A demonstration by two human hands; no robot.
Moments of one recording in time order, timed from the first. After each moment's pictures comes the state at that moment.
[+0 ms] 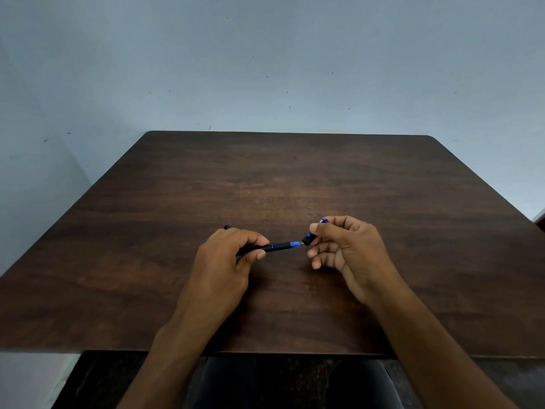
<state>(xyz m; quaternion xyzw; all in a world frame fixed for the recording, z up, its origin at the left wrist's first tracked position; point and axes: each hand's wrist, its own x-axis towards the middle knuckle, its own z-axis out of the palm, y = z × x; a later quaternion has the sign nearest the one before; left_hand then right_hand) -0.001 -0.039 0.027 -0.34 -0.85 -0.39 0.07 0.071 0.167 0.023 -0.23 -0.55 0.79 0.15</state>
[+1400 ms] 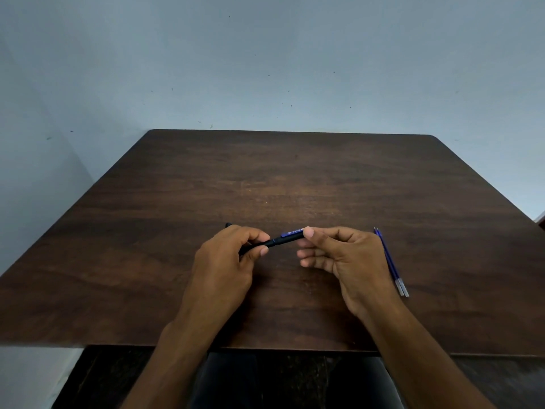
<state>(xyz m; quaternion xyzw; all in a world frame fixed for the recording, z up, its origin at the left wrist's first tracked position) 0.000 -0.036 0.018 -0.32 -0.85 -0.40 0.11 0.087 0.142 0.023 -0.22 -0.58 0.76 0.19</state>
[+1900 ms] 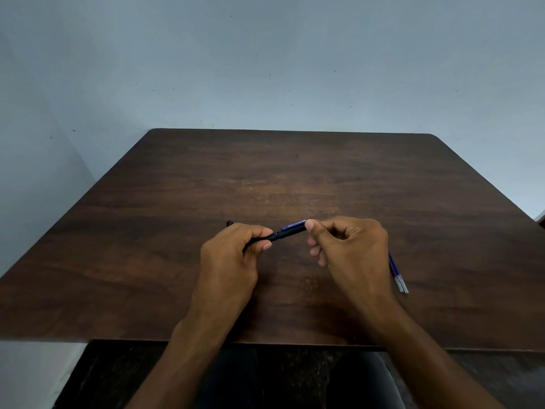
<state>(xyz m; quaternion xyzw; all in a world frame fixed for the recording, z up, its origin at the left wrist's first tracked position) 0.012 -0.029 0.022 -0.32 -0.82 -0.45 0.17 0.091 0.131 0.039 -0.20 -0.78 0.49 0.32</state>
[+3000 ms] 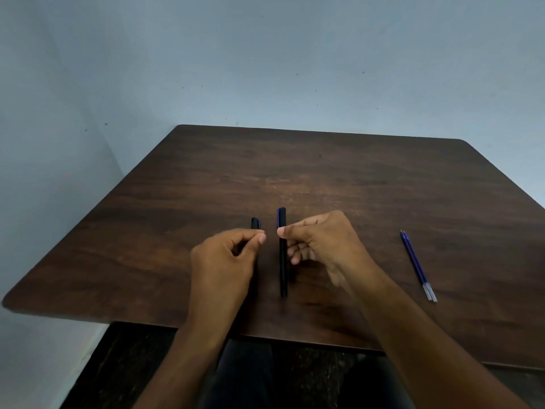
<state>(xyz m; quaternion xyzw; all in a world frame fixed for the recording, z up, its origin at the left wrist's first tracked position) 0.007 -0.064 0.020 -0.17 -0.84 -0.51 0.13 0.034 0.101 0.043 -0.24 -0.69 0.68 0.05</state>
